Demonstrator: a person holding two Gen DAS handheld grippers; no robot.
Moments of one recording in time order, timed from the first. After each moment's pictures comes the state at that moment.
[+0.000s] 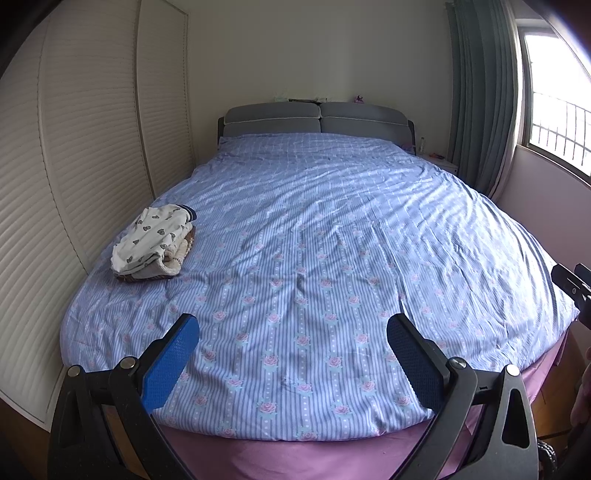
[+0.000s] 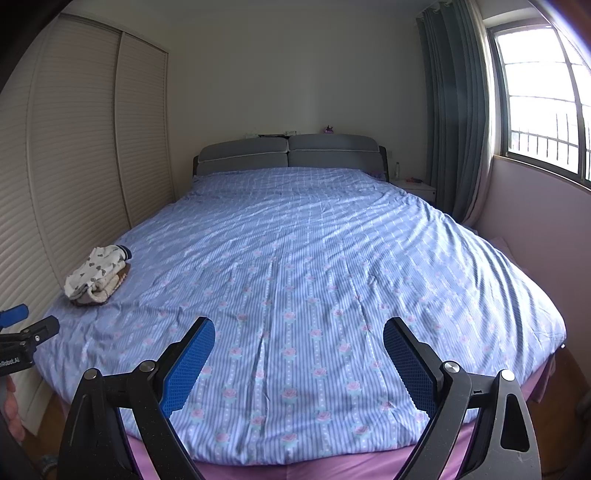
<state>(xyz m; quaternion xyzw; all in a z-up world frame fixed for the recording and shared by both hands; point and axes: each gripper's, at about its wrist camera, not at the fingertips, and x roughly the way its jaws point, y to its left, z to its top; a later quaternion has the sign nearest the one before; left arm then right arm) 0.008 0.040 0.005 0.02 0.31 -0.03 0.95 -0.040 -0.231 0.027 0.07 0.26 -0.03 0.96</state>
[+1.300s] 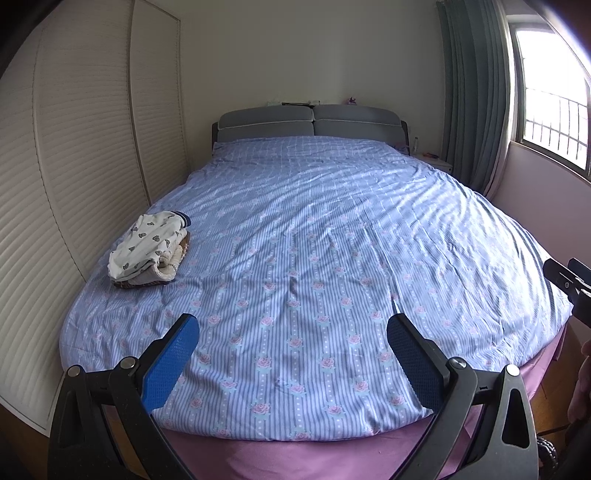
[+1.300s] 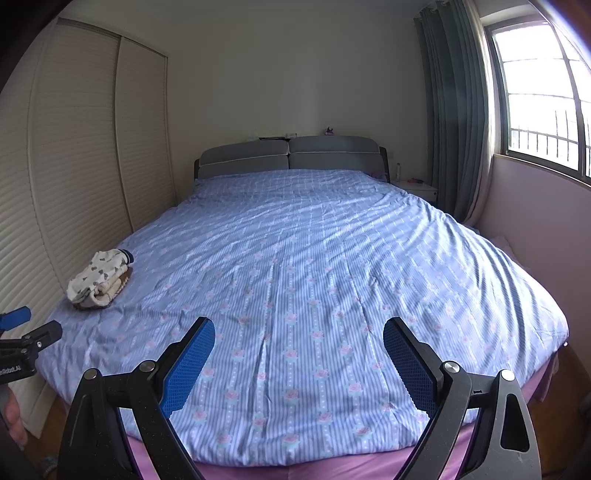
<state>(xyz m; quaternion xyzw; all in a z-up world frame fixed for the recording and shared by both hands) 0.004 0.032 0.006 0.03 0.30 -0.04 0.95 -0.037 -0.232 0.029 0.07 0.26 -0.02 0.96</state>
